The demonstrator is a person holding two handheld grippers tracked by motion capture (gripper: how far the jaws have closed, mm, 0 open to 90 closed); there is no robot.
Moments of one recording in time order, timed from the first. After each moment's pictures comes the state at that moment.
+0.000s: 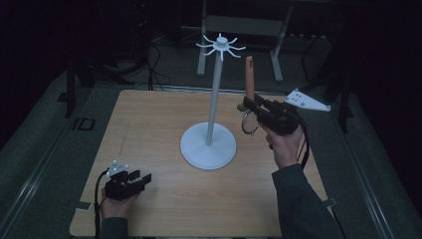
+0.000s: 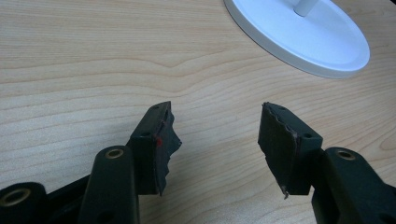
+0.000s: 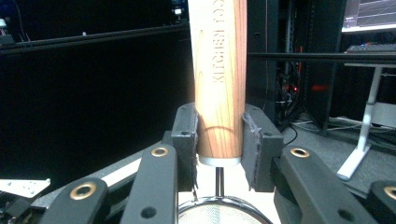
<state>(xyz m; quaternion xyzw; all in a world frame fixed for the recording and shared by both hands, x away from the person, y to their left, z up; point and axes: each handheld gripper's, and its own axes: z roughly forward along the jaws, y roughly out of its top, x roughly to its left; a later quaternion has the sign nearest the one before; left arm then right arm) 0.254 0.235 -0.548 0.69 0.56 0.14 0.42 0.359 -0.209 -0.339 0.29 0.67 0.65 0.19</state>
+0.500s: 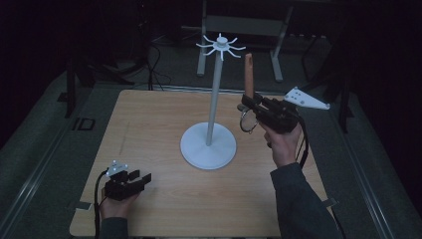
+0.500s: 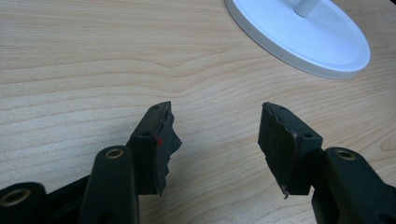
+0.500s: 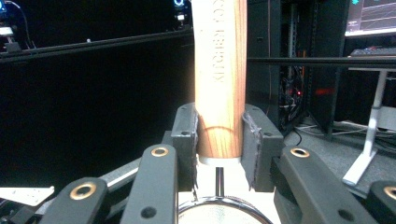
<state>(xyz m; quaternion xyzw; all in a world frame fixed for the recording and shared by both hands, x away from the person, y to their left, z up) 0.254 0.236 -0.548 0.69 0.56 0.14 0.42 0.361 -0.205 -0.336 0.29 0.67 0.66 0.19</state>
